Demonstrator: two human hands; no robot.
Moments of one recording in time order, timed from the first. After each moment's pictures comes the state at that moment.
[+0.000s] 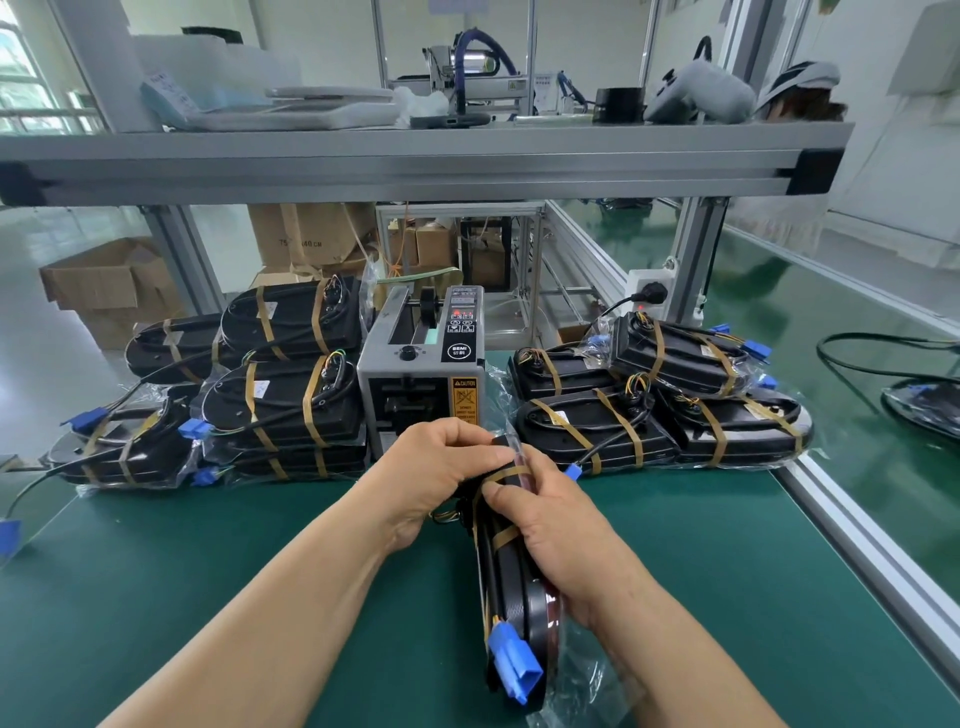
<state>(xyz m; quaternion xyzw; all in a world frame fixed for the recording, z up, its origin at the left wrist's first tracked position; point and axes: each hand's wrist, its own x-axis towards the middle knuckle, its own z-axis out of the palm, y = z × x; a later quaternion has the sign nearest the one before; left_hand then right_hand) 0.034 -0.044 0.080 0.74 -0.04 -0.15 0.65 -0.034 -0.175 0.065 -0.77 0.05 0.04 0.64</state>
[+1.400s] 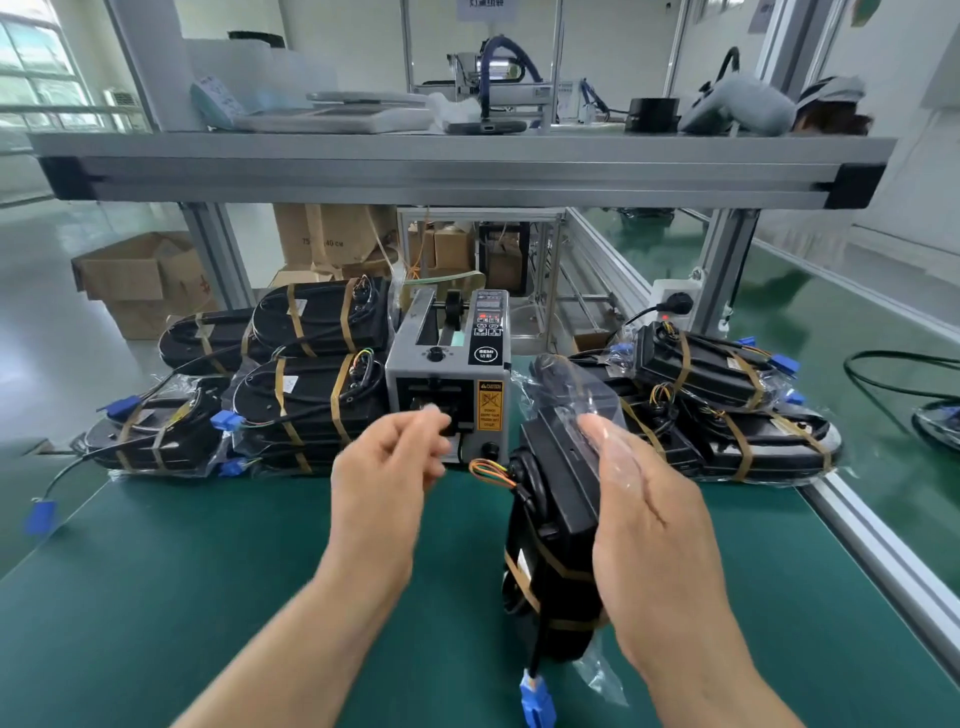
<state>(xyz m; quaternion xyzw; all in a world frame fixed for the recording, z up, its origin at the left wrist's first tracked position) -0.004 -0.017 0.081 0.66 0.00 0.16 0.73 -0.084 -0.165 0.114 -0.75 0.04 -0.24 0.61</state>
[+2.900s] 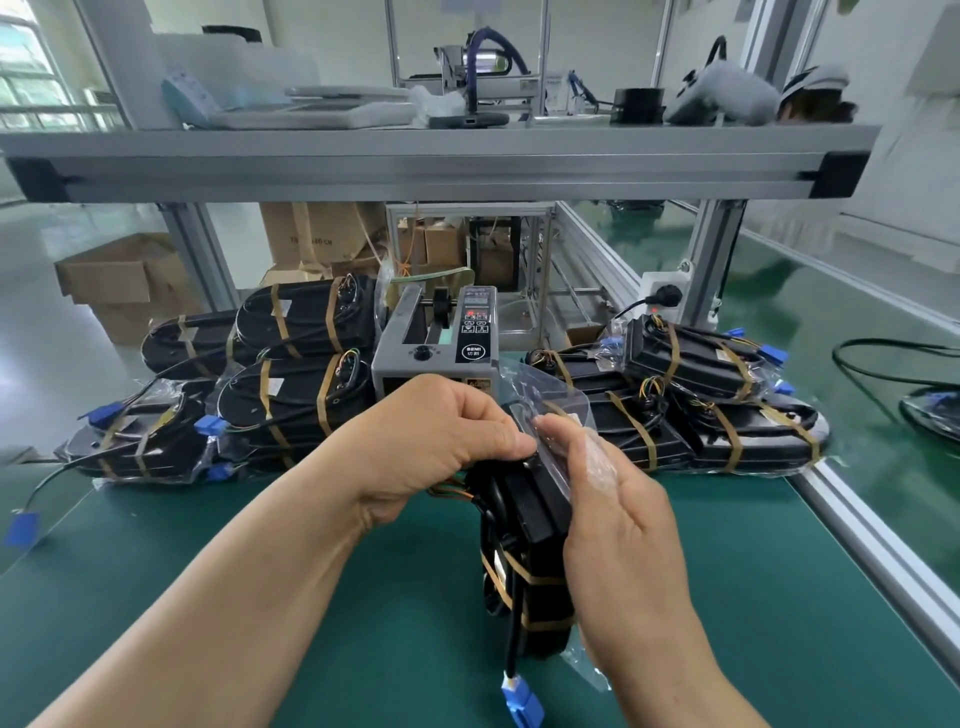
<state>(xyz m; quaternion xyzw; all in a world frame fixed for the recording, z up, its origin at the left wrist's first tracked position) -0.001 -0.027 0.159 0.76 -0.18 -0.19 0.59 -0.075 -0.158 0.096 -0.70 0.05 -0.21 0.68</state>
